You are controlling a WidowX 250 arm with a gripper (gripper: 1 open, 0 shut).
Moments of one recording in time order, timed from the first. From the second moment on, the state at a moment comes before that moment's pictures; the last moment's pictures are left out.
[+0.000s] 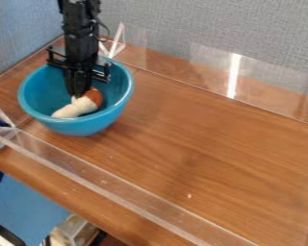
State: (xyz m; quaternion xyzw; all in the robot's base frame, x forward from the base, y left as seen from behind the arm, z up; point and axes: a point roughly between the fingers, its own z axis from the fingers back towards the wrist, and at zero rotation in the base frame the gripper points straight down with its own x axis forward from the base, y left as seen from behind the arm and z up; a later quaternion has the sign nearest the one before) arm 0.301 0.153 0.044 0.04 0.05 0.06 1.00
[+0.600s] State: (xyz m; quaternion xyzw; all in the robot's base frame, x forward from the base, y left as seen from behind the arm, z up) arm 0.299 0.154 0.044 0.04 0.06 0.07 1.00
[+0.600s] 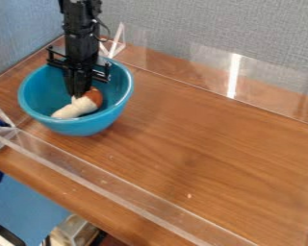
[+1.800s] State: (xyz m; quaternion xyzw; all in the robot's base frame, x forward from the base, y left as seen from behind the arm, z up) arm 0.299 0.152 0.047 0.04 0.07 0.07 0.99
